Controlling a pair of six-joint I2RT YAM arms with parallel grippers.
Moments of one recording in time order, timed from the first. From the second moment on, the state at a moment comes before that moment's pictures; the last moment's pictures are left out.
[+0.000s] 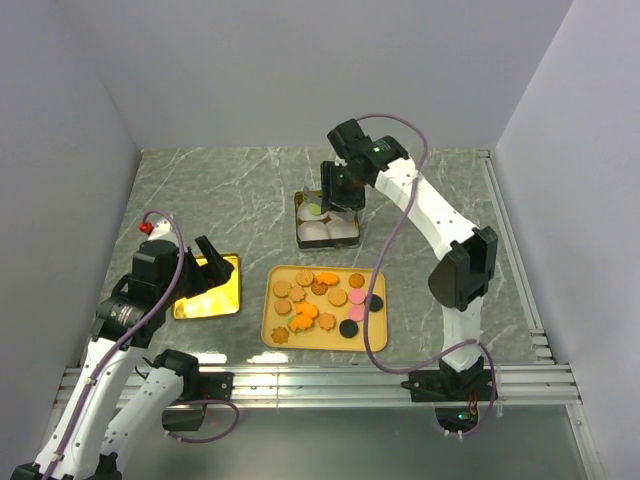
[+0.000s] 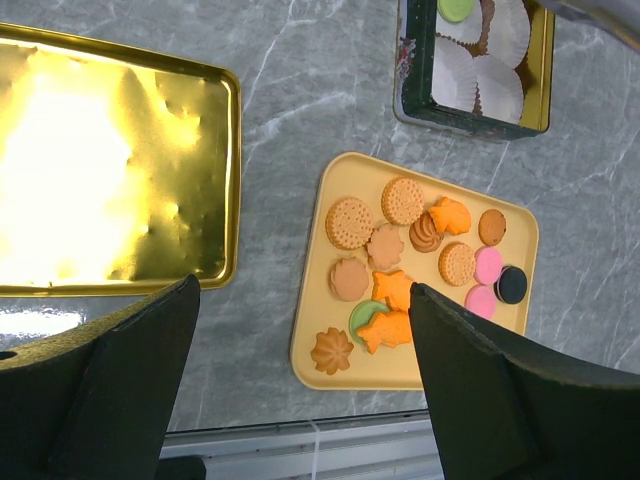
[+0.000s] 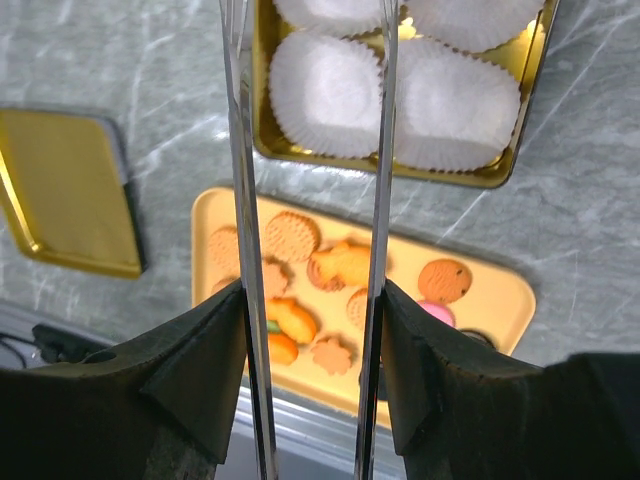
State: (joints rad) left arm -0.28 0.62 0.84 -0.84 -0.03 -0.63; right arm 0.58 1.99 2.06 -1.15 -0.04 0.52
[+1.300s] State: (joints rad) left arm -0.28 0.60 0.84 -0.84 -0.06 -0.65; right arm 1.16 1.56 1.50 -1.18 -0.02 0.59
